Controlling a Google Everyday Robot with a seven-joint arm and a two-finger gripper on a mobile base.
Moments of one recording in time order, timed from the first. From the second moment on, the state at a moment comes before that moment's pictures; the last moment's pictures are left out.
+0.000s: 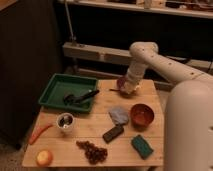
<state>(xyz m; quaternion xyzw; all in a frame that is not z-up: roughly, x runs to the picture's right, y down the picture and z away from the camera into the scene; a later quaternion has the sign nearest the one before) 0.157 0.012 0.809 -0.38 0.07 0.38 0.84</state>
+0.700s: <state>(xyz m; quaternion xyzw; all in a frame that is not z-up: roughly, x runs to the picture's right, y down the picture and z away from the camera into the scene) 0.294 0.102 0.725 -0.41 0.11 0.44 0.79</state>
